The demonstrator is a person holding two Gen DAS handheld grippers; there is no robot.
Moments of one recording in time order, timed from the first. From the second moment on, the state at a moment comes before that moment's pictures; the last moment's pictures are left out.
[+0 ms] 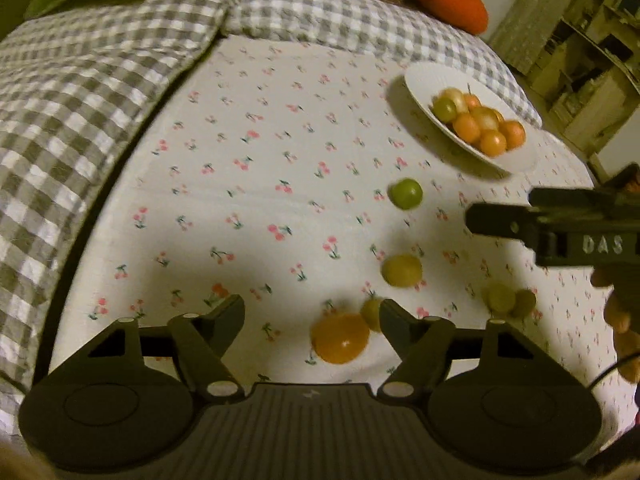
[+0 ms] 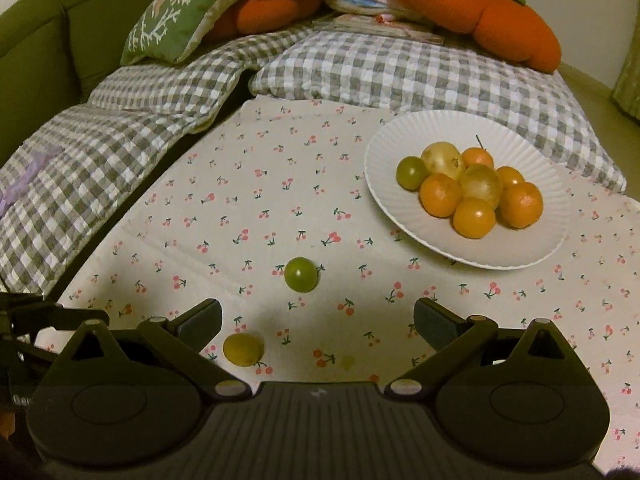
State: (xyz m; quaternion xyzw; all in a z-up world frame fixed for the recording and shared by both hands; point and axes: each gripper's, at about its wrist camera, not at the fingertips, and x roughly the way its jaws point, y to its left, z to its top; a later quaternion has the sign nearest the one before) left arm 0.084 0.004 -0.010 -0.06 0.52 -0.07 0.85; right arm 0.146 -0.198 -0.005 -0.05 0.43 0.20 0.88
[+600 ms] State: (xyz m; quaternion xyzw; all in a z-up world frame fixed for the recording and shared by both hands) left arm 0.090 -0.015 -0.036 -0.04 0.54 -0.12 0.83; right arm 0.169 -0.177 -0.046 -0.06 0.42 0.20 0.88
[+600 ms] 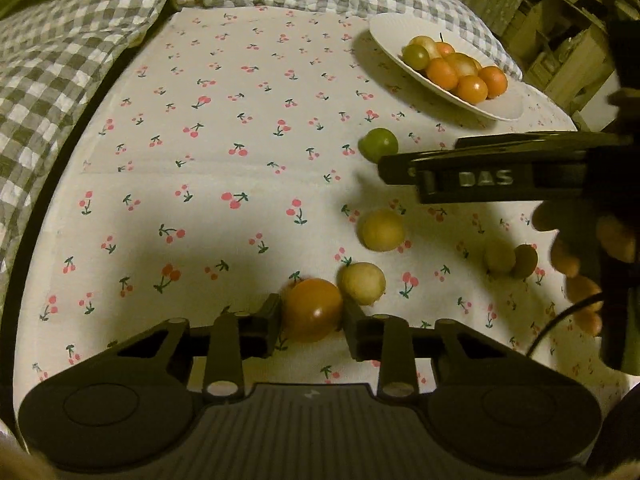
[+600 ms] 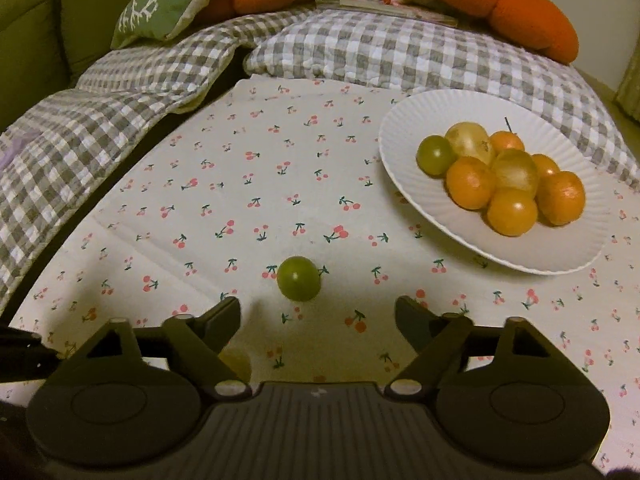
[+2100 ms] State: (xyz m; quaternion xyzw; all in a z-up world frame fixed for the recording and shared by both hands) left arm 0.095 -0.017 -0.028 0.00 0.51 -0.10 0.86; right arm 0.170 -0.171 -0.036 -0.04 0.37 0.20 0.90
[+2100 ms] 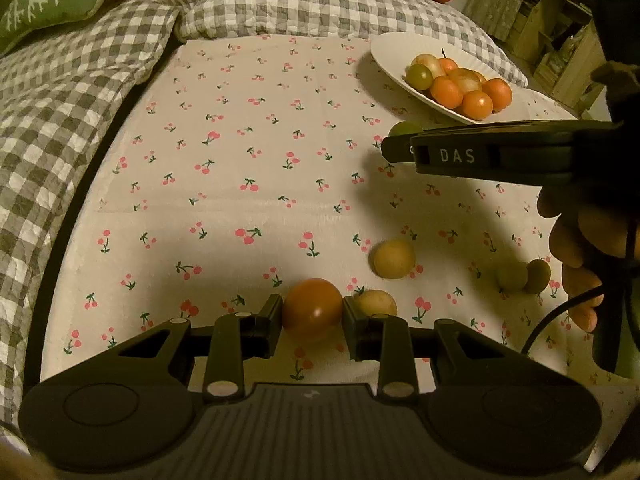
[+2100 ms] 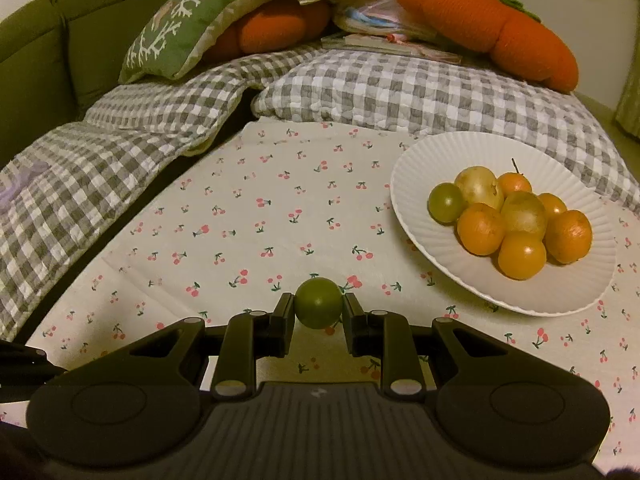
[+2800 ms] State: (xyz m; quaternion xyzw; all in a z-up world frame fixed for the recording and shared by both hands) left arm 0.096 -0.013 -0.015 0.00 0.48 -0.08 0.87; right arm 0.162 -0.177 -0.019 -0.02 0.36 0.22 0.91
